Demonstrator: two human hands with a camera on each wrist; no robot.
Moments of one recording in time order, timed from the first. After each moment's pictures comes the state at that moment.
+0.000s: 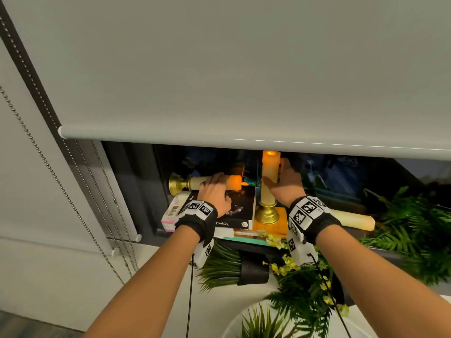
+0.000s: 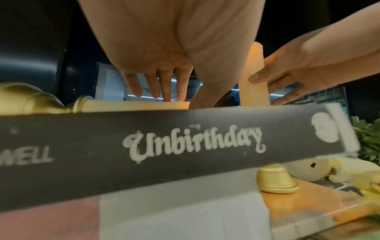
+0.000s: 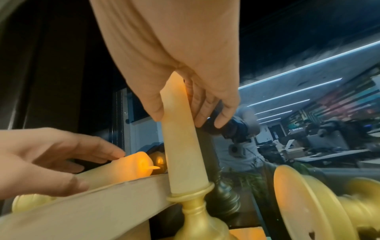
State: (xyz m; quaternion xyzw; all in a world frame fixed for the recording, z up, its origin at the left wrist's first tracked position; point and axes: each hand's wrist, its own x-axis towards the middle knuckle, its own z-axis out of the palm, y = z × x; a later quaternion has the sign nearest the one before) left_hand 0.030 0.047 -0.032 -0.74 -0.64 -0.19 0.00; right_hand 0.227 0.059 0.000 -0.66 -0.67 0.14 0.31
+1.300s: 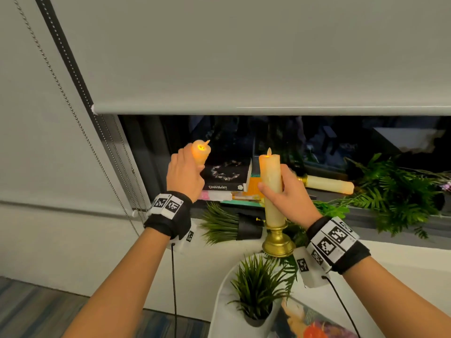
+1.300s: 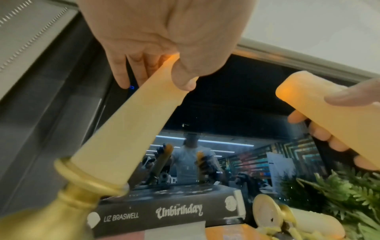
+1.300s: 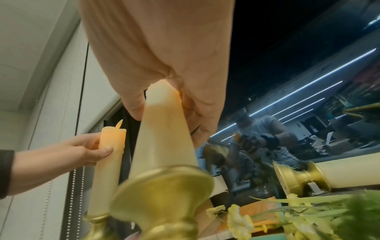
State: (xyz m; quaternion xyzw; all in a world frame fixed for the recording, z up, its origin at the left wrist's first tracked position) left_hand 0.001 -0.090 0.010 -0.66 -0.65 -0.36 0.07; right_hand 0.247 -0.117 -0.011 -0.50 -0.72 0.23 0.43
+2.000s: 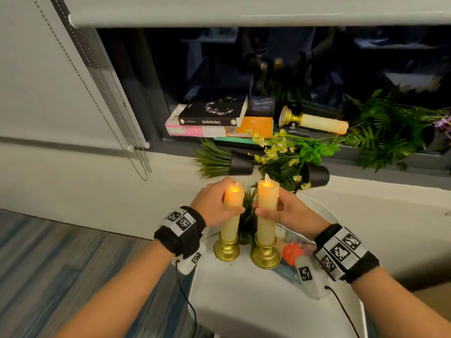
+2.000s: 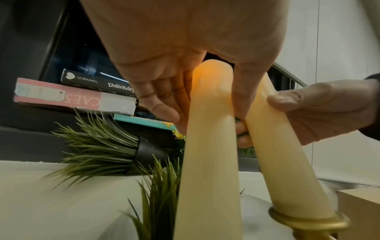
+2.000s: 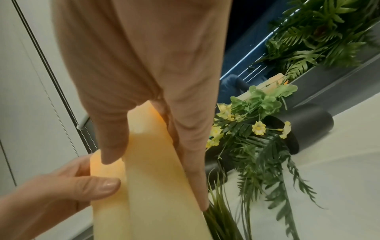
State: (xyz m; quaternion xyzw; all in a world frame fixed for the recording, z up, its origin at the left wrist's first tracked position) left_hand 0.065 -0.237 -0.113 -0.75 -0.57 -0.19 -0.26; right_hand 0.287 -0.241 -0.110 -0.46 -0.67 0.52 0.26
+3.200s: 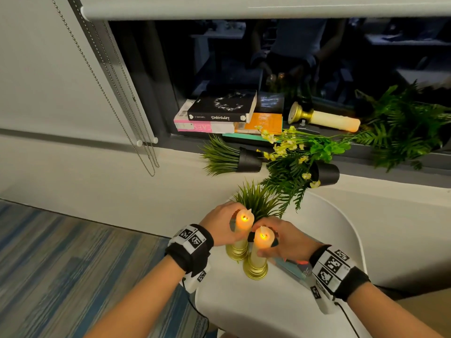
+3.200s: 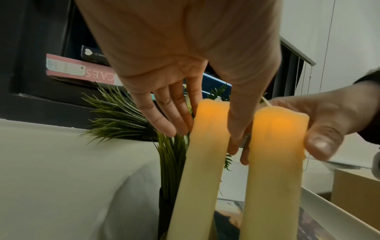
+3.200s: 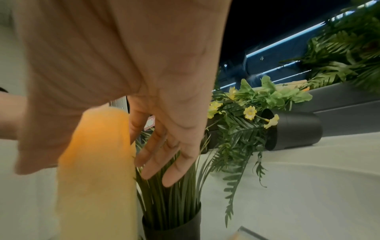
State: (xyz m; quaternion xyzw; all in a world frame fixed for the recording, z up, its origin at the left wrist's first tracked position) left_hand 0.059 -0.256 -0.168 -0.76 -0.53 -0.19 -0.31; right_hand 0.278 -0.260 -0.169 -0.44 -0.78 0.43 0.12
